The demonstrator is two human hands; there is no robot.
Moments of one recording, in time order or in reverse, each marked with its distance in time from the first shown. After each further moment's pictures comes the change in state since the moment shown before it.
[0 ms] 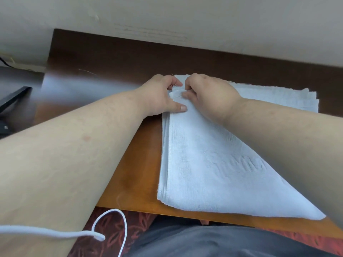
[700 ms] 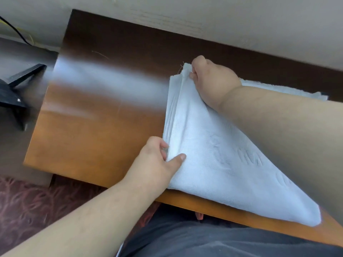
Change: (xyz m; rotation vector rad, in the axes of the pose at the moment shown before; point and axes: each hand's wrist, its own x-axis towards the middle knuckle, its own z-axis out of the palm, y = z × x) left_hand -0.179 0.035 0.105 -0.350 0.157 -0.503; right_hand 0.021 0.008 0.015 -0.110 0.087 -0.025
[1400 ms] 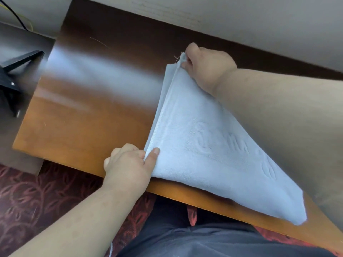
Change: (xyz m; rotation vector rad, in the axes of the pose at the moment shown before) left_hand -0.014 -0.044 0.013 0.535 0.198 -0.043; right_hand 0.017 0.003 -0.004 -0.080 -0.045 -0.084
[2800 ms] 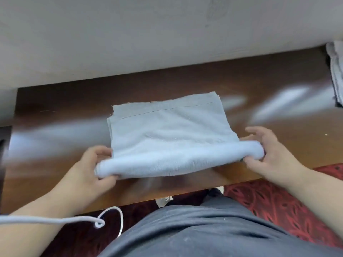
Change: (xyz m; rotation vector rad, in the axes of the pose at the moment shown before) left_hand 0.004 -0.006 -0.088 -0.297 -0.047 0.643; right_hand -0.413 0.040 -0.049 0.751 0.222 0.635
